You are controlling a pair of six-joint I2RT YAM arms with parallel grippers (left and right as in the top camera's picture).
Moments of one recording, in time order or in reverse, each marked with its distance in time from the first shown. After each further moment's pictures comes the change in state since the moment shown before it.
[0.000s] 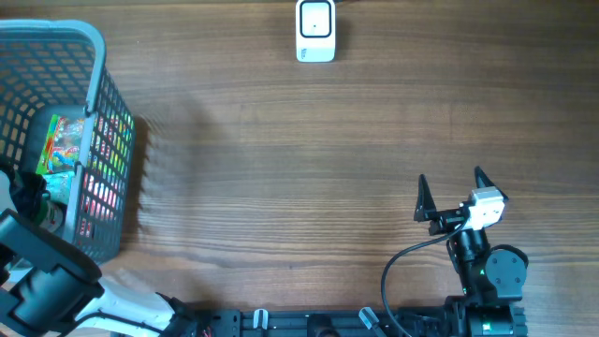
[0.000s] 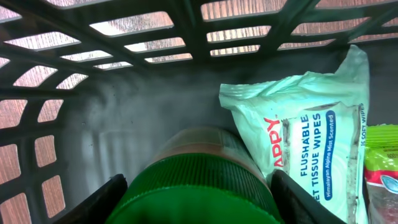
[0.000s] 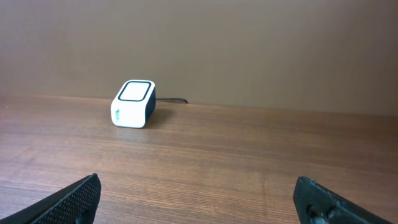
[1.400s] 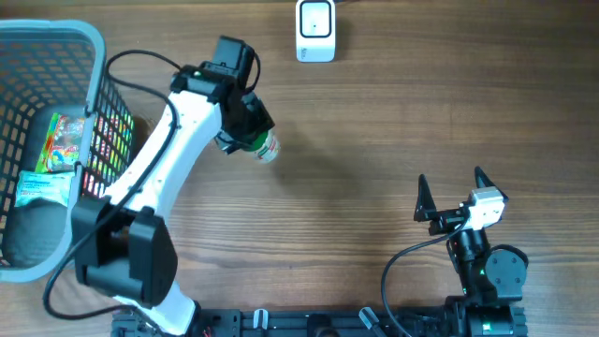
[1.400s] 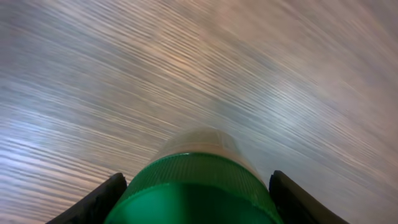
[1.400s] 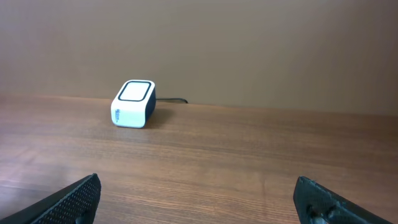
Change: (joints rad) left arm -1.127 -0.036 0.145 -0.175 0.356 -0.242; right arm 0.000 0.000 0.000 0.000 0.000 0.000
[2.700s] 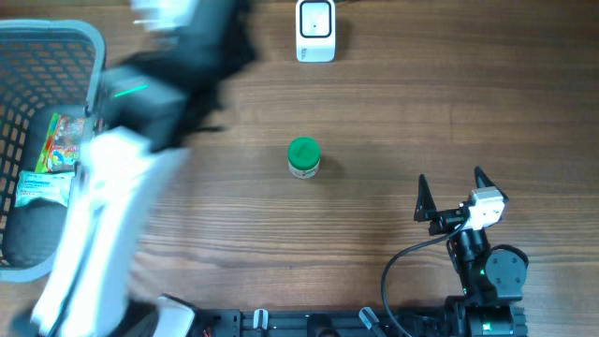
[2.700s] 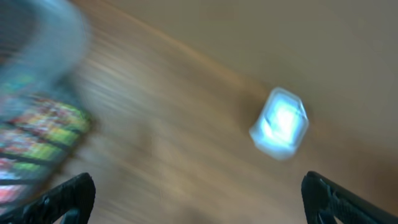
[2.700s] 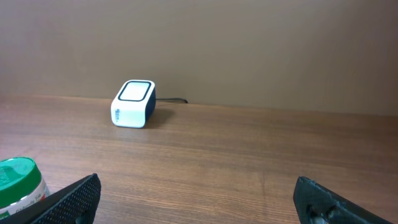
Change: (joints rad) left arm -0.072 -0.231 0.587 -0.268 -0.593 0.030; right arm 0.000 0.000 0.000 0.000 0.000 0.000
